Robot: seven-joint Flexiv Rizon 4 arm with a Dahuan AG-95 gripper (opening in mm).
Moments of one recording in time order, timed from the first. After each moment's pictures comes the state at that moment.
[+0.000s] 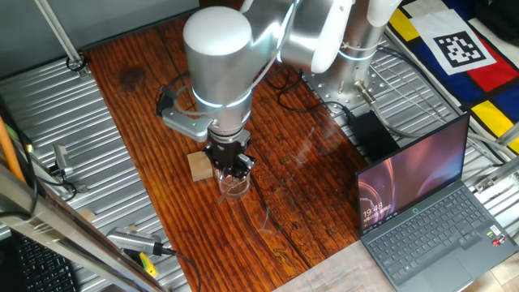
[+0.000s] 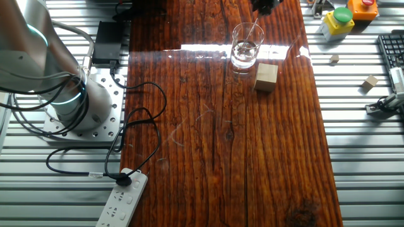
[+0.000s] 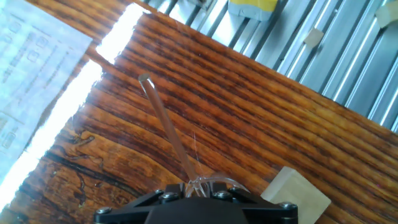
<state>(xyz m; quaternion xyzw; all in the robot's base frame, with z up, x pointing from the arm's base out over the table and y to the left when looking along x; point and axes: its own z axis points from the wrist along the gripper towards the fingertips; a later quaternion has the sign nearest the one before) 0.516 0.217 0.173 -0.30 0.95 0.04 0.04</state>
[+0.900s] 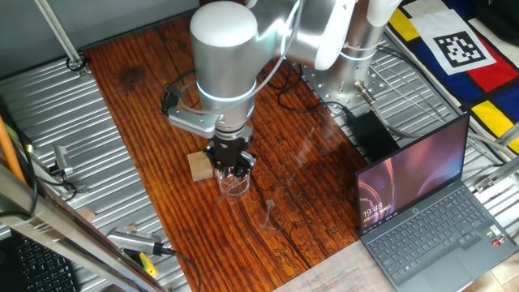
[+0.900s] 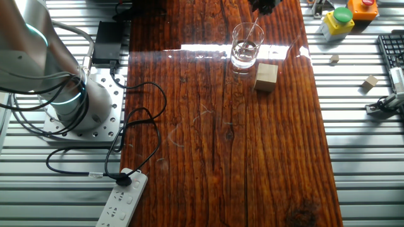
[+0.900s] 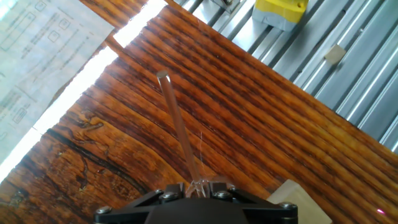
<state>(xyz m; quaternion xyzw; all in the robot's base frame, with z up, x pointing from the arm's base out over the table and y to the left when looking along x) 0.517 0.220 0.172 -0.33 0.94 0.05 0.06</state>
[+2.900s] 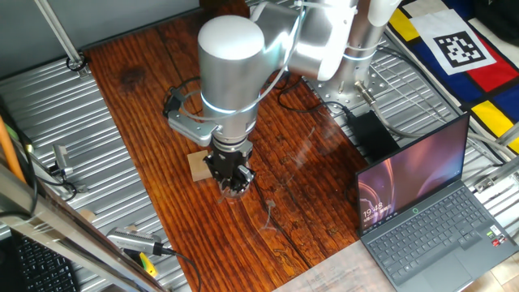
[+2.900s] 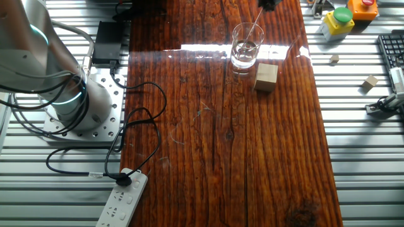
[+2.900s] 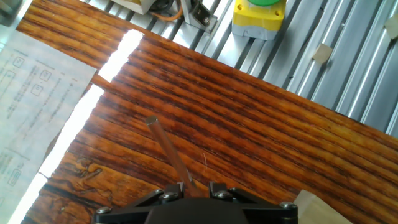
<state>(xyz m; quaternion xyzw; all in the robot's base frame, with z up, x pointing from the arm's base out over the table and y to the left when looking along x) 0.533 0.240 0.163 -0.24 0.97 0.05 0.08</state>
